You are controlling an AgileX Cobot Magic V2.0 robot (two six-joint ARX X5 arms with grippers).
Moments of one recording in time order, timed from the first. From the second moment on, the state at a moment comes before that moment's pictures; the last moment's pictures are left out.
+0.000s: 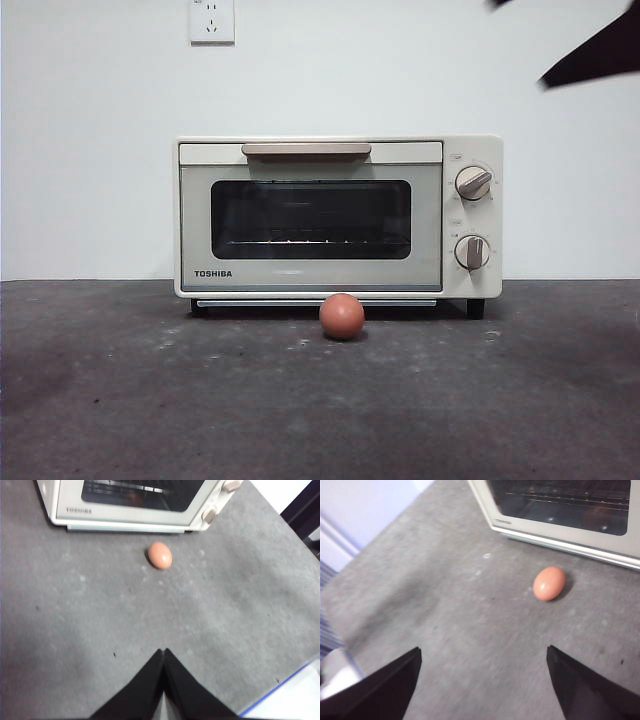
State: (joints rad) left arm -0.02 0.42 0.70 -0.86 0.62 -0.09; right arm 0.39 0.86 0.76 -0.43 -0.50 0.21
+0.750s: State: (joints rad) left arm -0.02 0.42 0.70 -0.85 0.62 -0.09; right arm 0.65 1.61 1.10 -0.21 -0.03 0.30
